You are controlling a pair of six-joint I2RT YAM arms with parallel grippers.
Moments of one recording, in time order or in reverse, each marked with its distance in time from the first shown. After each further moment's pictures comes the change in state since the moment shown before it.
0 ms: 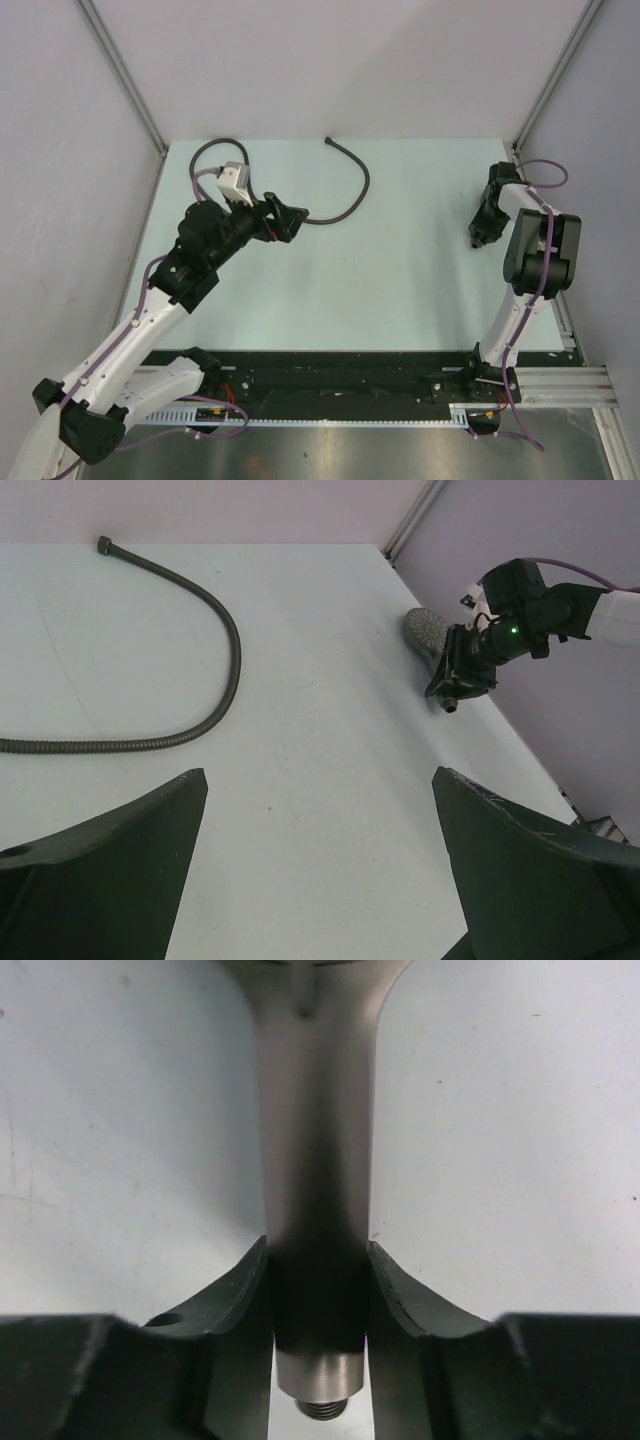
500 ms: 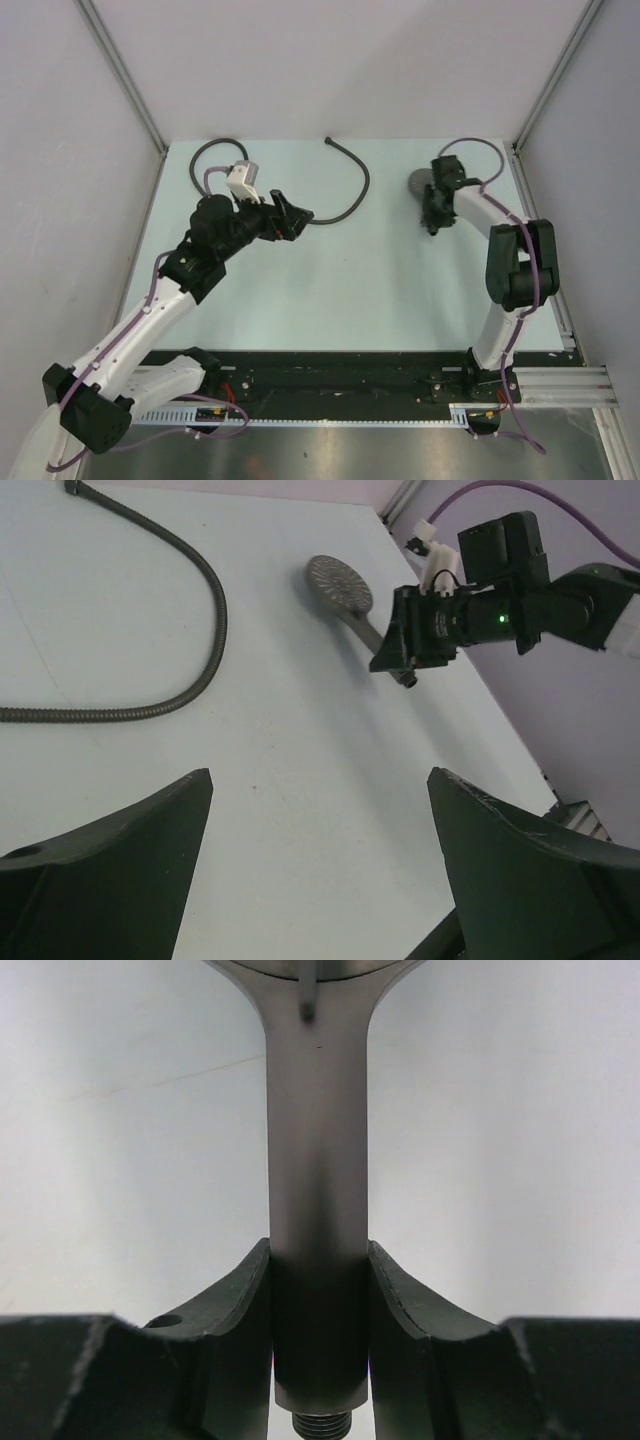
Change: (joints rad) left arm 0.010 0.062 -0.003 0.002 0.039 -0.037; right arm 0.269 -0.095 -0.037 0.102 -0.049 -0.144
